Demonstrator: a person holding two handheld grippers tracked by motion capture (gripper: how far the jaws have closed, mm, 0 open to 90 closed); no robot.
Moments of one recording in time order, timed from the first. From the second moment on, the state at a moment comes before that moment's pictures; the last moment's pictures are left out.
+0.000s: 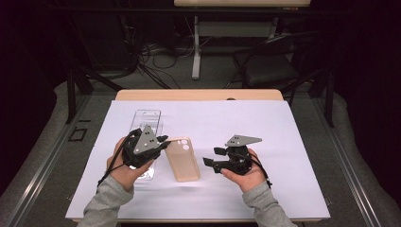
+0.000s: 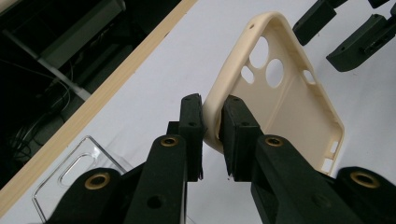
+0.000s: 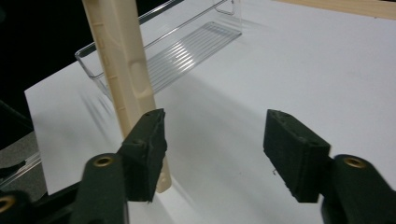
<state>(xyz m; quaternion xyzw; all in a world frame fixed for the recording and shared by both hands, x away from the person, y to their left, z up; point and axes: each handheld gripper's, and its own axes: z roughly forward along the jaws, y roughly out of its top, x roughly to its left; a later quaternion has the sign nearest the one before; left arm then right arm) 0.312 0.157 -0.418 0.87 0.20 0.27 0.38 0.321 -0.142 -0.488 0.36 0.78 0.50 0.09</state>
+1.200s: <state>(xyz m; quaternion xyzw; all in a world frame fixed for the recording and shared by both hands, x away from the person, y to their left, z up) 0.314 0.169 -0.413 0.86 0.21 0.27 0.37 0.330 -0.167 -0.488 0.39 0.79 0.45 0.15</state>
